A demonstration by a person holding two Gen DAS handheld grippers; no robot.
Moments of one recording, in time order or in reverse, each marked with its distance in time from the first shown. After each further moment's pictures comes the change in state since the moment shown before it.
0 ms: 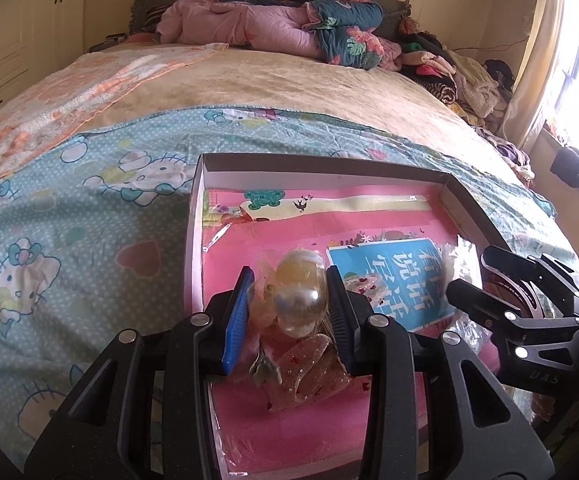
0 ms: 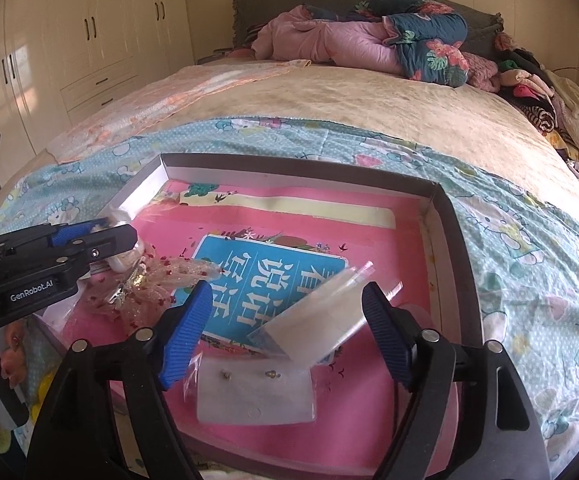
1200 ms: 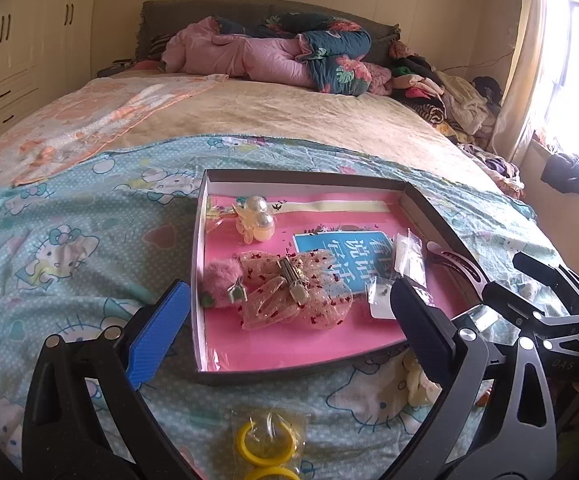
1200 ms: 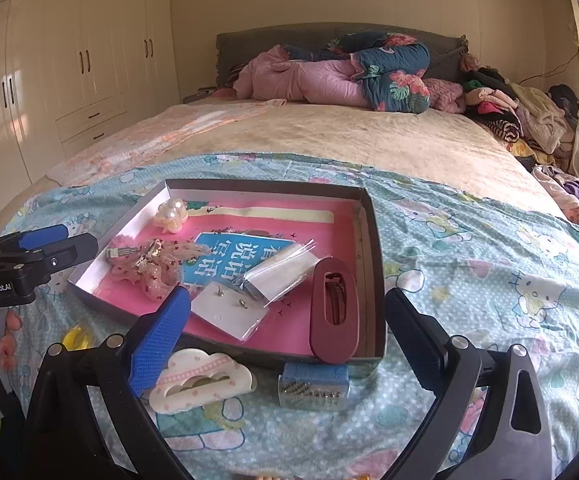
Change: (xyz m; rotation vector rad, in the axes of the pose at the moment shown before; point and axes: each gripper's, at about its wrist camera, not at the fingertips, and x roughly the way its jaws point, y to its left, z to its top) left arm -0.075 -0.026 -0.034 0.012 -0.108 0.006; right arm -0.097 -0.018 -0.047 0.037 -0.147 -0.061
